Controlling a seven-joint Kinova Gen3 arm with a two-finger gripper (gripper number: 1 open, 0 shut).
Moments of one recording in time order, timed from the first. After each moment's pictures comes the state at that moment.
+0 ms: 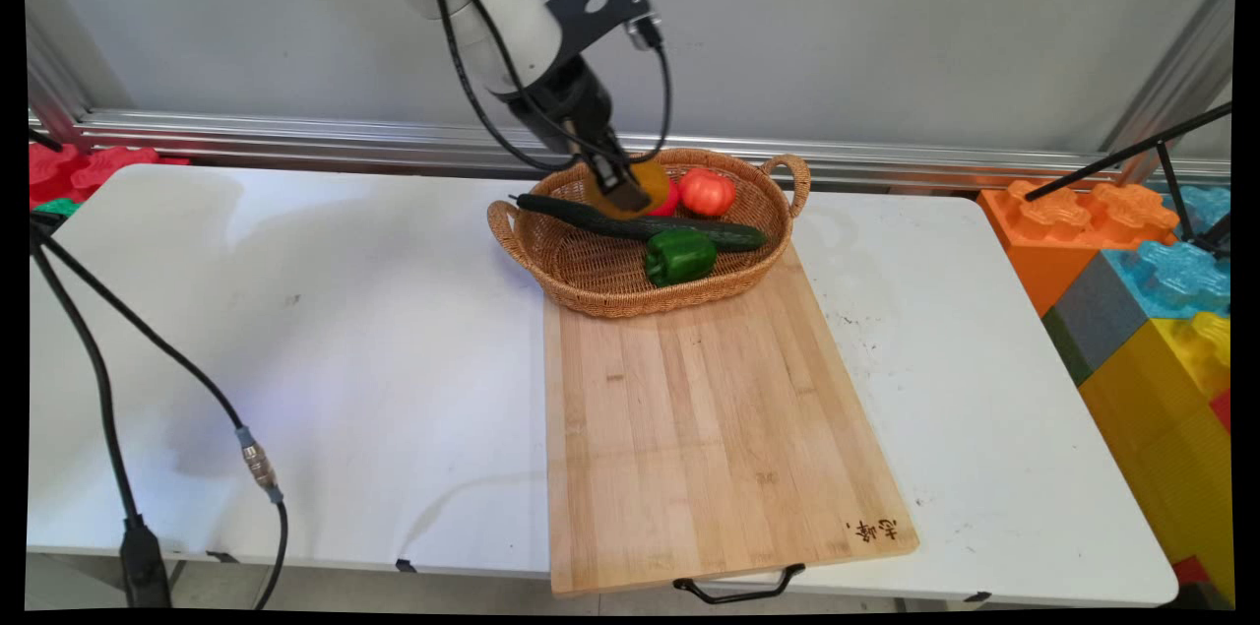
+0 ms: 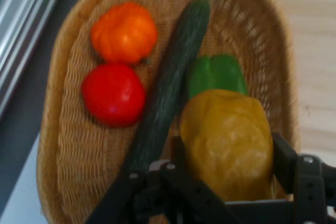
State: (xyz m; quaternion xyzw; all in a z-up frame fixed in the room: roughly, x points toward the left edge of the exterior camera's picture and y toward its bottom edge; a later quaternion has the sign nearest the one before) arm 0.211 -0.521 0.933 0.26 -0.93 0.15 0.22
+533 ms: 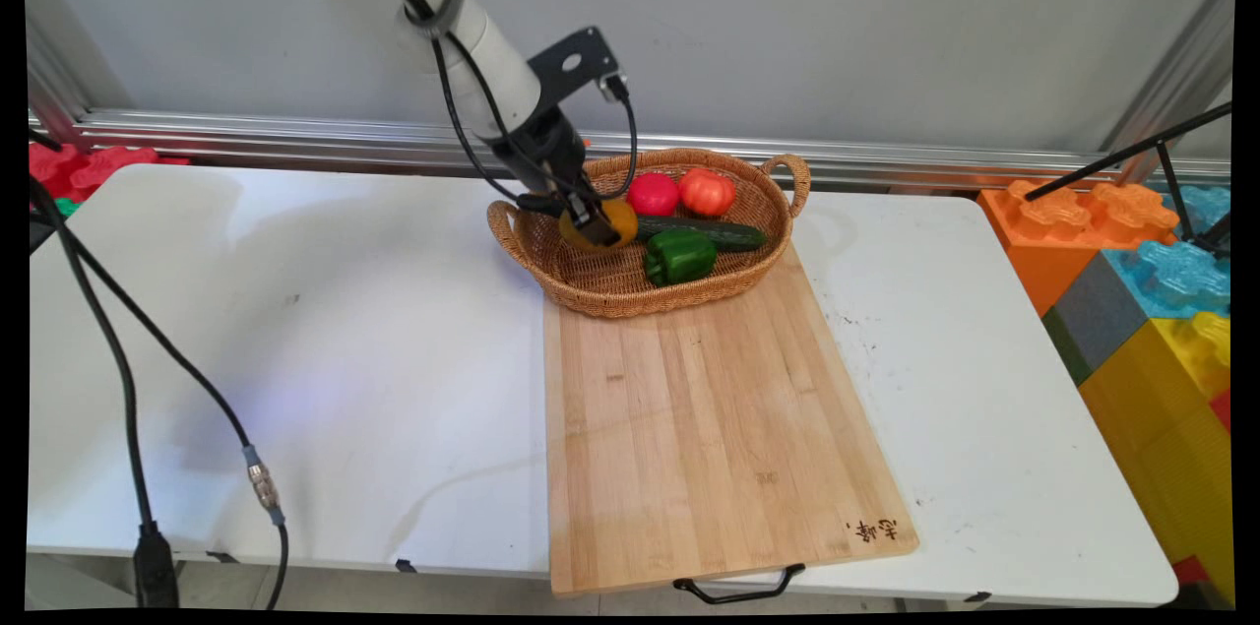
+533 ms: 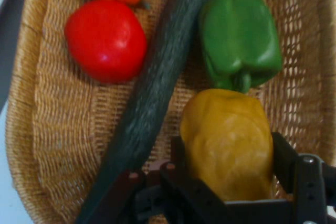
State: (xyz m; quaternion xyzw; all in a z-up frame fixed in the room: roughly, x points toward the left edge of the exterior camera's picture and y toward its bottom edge) arm 0.239 -0.543 0.873 0.28 -0.93 0.12 0.20
